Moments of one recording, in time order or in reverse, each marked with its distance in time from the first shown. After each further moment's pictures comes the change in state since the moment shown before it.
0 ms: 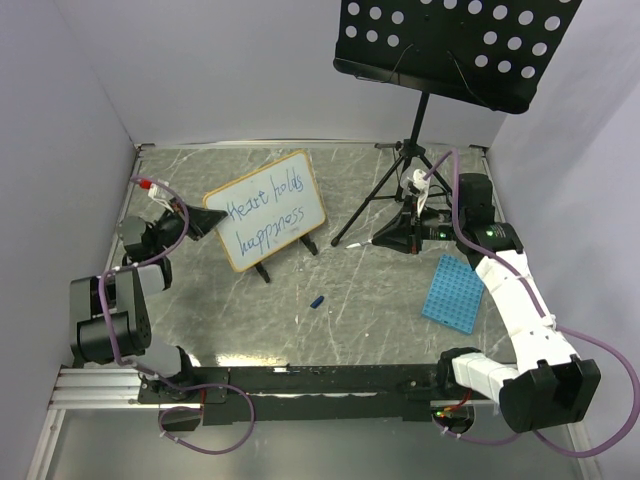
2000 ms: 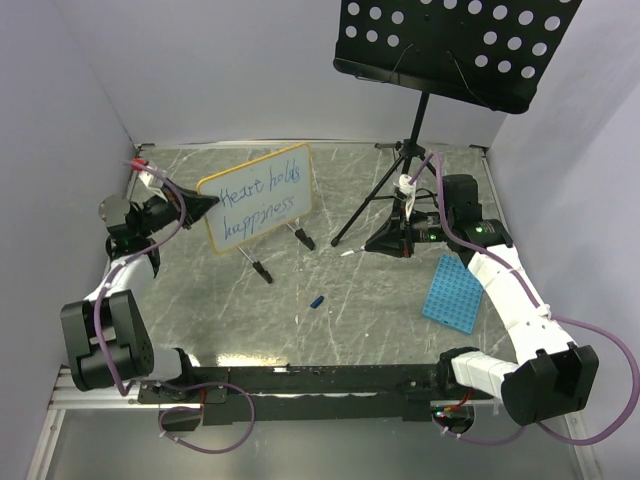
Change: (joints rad) left arm 0.032 -0.141 0.190 -0.301 0.109 0.329; right arm 0.071 0.043 -0.001 -0.029 0.024 -0.055
